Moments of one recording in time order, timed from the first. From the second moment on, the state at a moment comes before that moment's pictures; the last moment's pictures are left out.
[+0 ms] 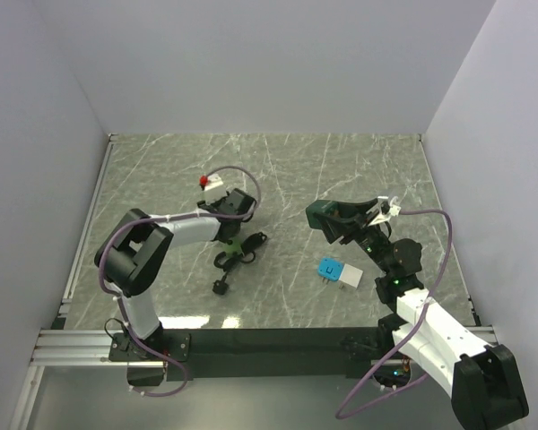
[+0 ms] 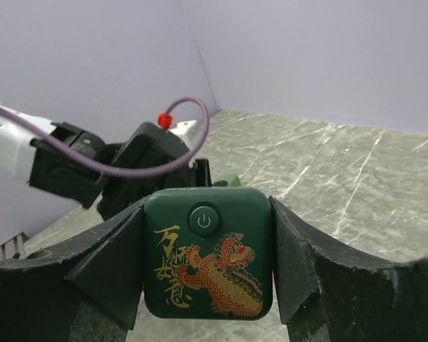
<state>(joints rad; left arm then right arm) -0.68 1.79 1.01 -0.20 -0.77 -0.85 0.30 0.81 0.24 0.91 -0.42 0.48</state>
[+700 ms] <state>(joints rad) -0.62 1.62 0.84 -0.07 -0.62 -0.97 0.30 0.85 0.24 0.90 -0.43 0.48</state>
